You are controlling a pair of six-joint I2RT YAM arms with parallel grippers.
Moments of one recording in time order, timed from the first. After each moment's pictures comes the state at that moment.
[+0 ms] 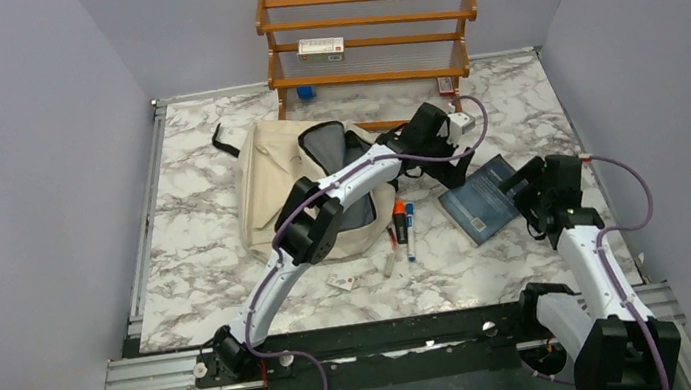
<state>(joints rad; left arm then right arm) -0.85 2.50 2.21 -0.40 0.31 -0.04 -0.19 0.89 0.50 -0.37 0.04 0.81</state>
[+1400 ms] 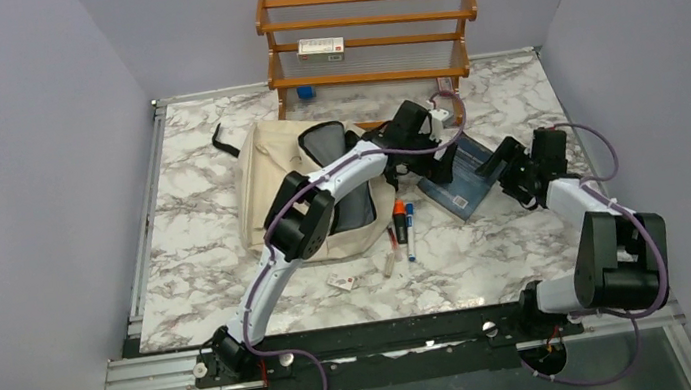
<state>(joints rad) -0.79 2.47 2.08 -0.36 0.40 -0.13 -0.19 1.37 0.63 -0.06 -0.23 0.56</state>
